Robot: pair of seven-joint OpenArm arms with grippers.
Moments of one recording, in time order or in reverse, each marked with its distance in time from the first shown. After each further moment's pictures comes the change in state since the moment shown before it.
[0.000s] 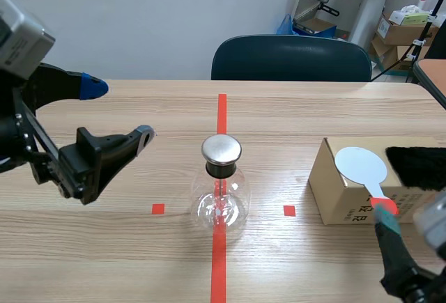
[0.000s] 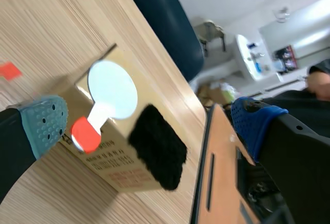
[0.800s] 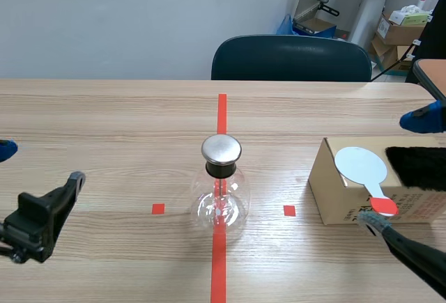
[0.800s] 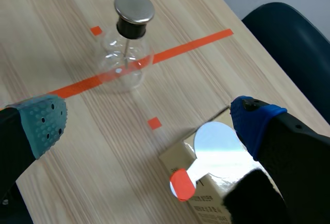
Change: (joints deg) left arm 46.2 27.2 -42.3 0.7 21.4 -0.3 -2.2; right arm -0.4 16.8 17.3 5.2 37.8 48.4 1.8
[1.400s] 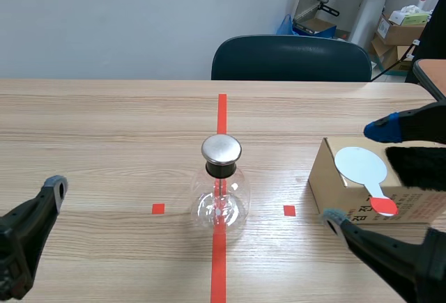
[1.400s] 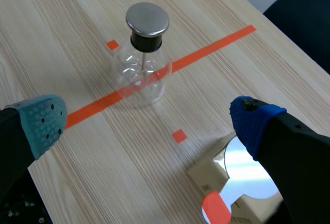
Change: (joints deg) left arm 12.8 9.2 -4.5 9.6 1.9 0.1 -5.1; right arm 11.9 -8.1 -7.7 -0.2 6.0 6.6 -15.0
